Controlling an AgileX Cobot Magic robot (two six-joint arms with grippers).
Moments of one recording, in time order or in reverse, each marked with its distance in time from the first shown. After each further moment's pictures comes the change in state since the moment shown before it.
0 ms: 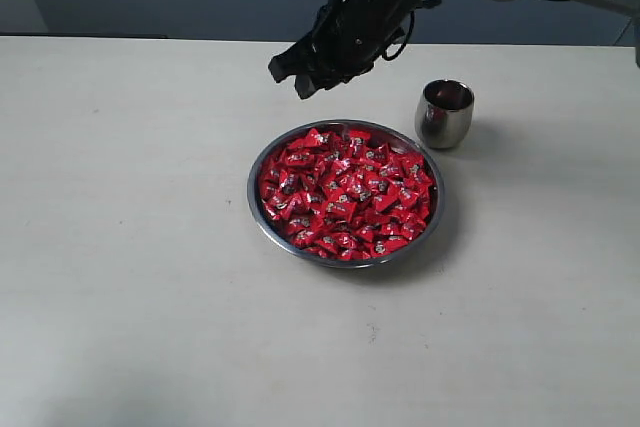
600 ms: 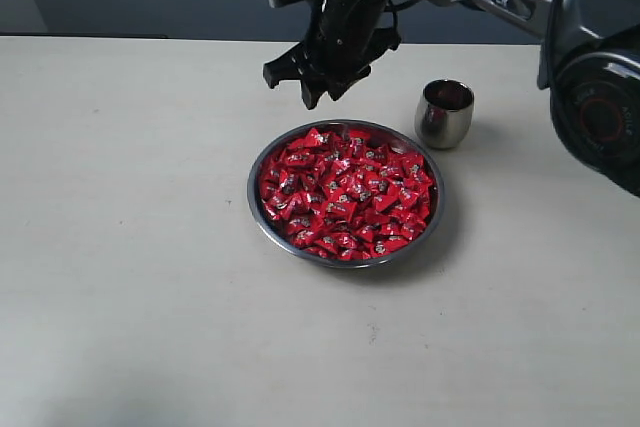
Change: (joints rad) left arm 0.000 0.000 0.000 0.000 0.000 0.000; right arm 0.031 0.198 -0.331 -0.185 0.290 0.220
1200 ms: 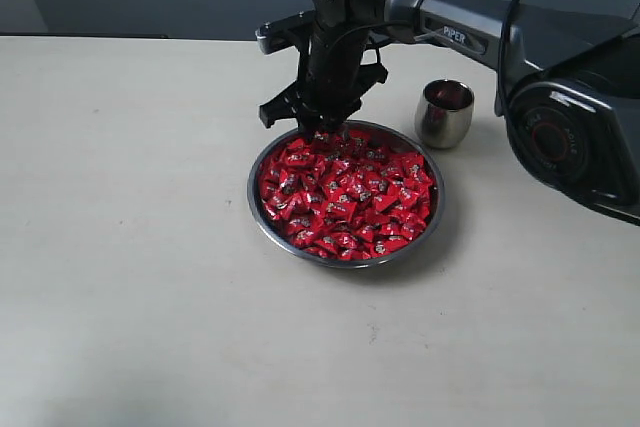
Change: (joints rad) left arm 0.000 0.000 0.000 0.000 0.000 0.000; right arm 0.027 0.090 -0.018 -0.036 0.018 0.001
